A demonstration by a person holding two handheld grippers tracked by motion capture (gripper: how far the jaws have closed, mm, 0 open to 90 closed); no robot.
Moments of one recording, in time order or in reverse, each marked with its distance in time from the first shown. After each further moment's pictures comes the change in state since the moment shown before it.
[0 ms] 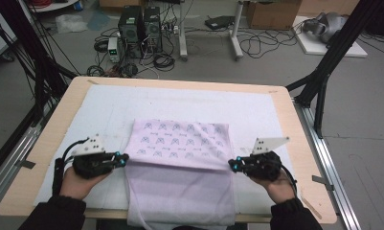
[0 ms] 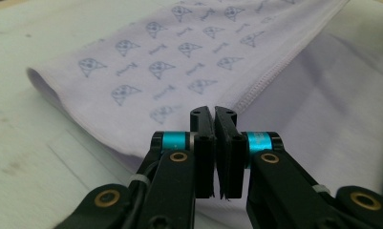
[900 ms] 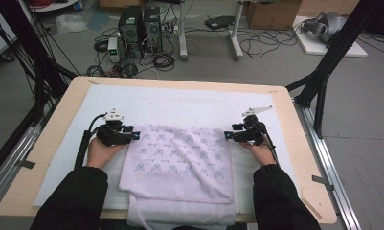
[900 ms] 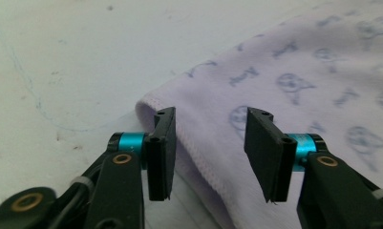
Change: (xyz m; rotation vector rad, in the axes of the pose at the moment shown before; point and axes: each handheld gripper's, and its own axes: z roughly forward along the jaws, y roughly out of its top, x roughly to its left) left arm 0.107 0.017 0.099 0.088 0.212 -0.165; right arm -0.139 0.009 0.070 0.028 -0.195 0.226
